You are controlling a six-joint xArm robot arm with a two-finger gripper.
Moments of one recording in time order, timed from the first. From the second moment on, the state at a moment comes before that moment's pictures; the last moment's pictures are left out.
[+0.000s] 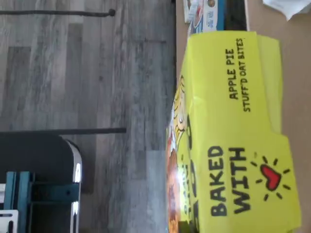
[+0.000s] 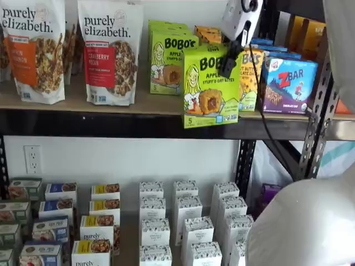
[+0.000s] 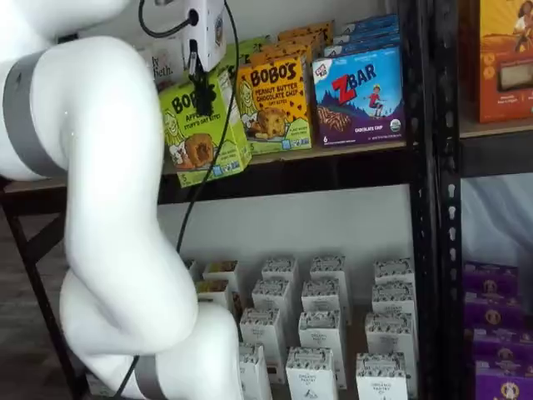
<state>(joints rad) 0.03 -0.44 -1.33 0.26 1.71 -1.49</state>
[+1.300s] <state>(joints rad) -0.08 -0.60 -1.09 0.22 1.68 -1.61</state>
